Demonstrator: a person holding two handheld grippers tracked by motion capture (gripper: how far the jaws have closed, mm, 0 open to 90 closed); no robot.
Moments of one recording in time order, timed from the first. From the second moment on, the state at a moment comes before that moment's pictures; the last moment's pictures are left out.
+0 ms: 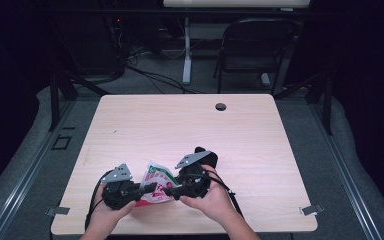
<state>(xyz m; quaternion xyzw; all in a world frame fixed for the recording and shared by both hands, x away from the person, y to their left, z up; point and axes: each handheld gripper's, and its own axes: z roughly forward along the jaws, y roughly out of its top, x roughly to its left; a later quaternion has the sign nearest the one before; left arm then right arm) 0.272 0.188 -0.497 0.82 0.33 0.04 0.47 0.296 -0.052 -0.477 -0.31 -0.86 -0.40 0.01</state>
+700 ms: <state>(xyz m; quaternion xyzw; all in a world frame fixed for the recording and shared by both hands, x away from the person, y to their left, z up) 0.268 0.195 -0.503 0.81 0.34 0.04 0.48 0.300 -0.039 -0.486 -0.27 -0.88 -0.38 0.03</state>
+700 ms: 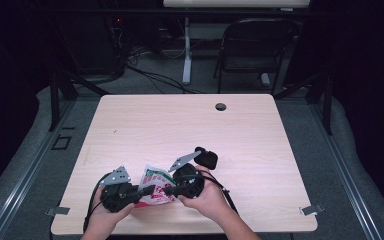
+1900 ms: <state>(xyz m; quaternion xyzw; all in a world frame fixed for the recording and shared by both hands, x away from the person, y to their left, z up) 0.269 0.212 -0.537 0.83 0.27 0.05 0.48 0.301 -0.048 -0.448 -0.20 -0.89 -0.41 0.05</state>
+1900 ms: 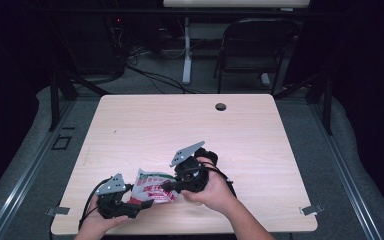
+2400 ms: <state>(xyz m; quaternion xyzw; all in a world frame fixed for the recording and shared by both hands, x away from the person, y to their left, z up) 0.273 0.203 -0.551 0.84 0.25 0.02 0.48 0.299 -0.046 -0.439 -0.19 -0.88 -0.42 0.07</state>
